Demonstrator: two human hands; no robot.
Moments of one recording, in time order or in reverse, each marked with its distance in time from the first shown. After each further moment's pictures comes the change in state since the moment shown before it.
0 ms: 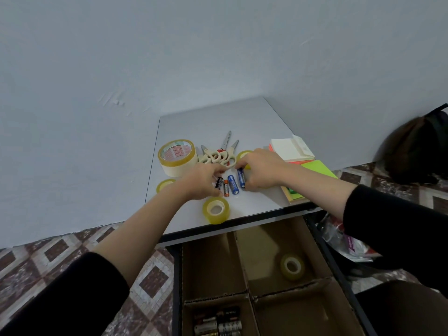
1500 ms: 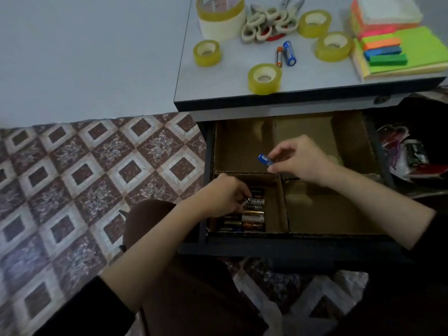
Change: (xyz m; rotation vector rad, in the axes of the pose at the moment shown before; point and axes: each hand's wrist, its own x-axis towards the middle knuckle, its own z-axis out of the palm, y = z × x) left_hand -0.174 0.000 0.162 -0.271 -0.356 -0.140; right_hand -0.120 -0.065 0.135 0.810 -0.215 0.139
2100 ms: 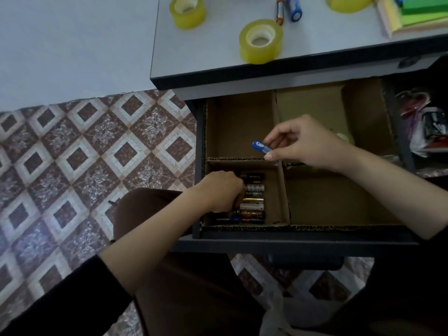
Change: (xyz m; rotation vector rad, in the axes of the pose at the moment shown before) left_hand 0.025 -0.004 0.016 0.411 -0.234 0.021; right_hand 0.008 0.011 -0.005 0.155 -0.128 -0.078
